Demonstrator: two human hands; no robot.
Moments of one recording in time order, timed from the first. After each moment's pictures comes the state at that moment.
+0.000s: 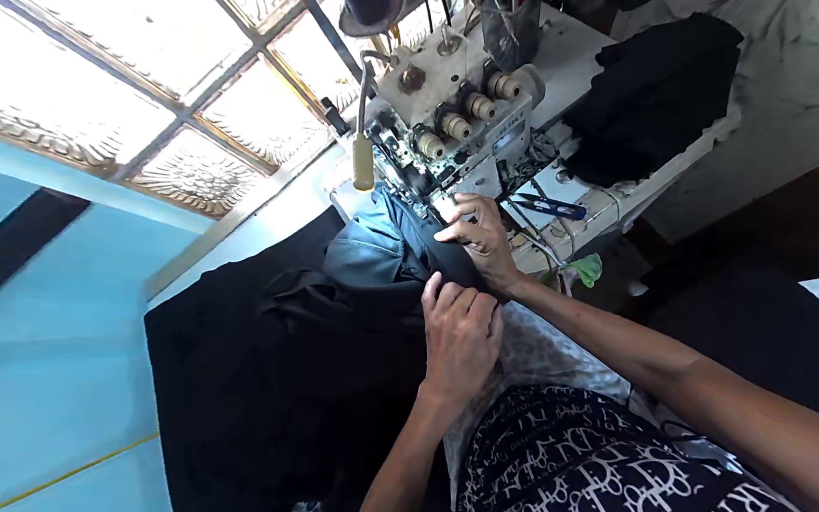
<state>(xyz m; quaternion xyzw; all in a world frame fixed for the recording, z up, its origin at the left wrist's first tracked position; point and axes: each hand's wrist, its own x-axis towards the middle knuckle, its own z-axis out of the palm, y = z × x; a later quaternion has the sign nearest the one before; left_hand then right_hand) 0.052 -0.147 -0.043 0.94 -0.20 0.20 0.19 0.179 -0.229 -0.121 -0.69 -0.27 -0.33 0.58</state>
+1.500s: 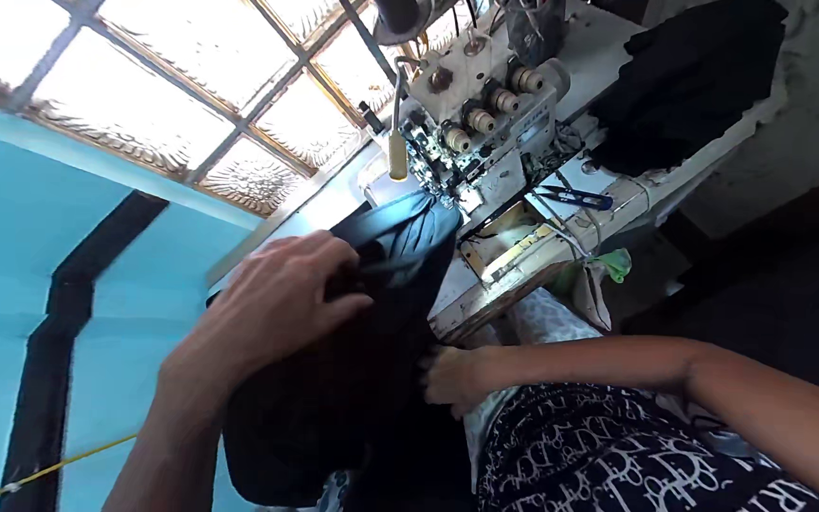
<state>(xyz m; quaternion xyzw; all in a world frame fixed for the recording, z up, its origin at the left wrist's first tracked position) 0.081 0.000 0.127 0.96 -0.28 -0.05 -0.03 0.050 -0.170 -0.054 -0.67 -0.65 0.33 0.17</state>
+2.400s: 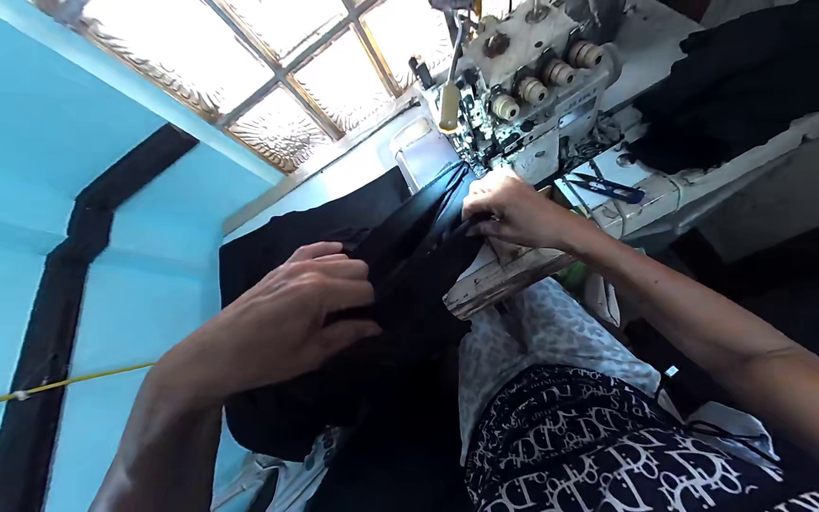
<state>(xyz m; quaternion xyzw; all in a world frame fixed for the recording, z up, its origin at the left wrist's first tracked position) 0.019 0.019 0.125 0.92 -0.38 -0.08 0.06 0.180 -0.239 -0.037 -0.75 -0.53 -0.05 0.39</state>
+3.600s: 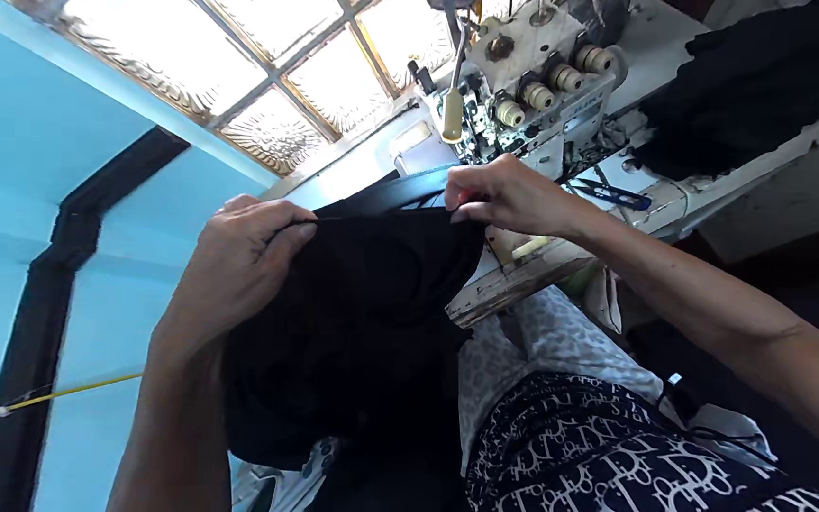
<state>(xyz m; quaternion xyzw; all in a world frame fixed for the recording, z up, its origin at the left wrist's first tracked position) 0.055 0.059 0.119 0.98 -0.17 0.09 0.08 0.188 -0.231 0.003 -0.71 -0.53 0.00 0.46</state>
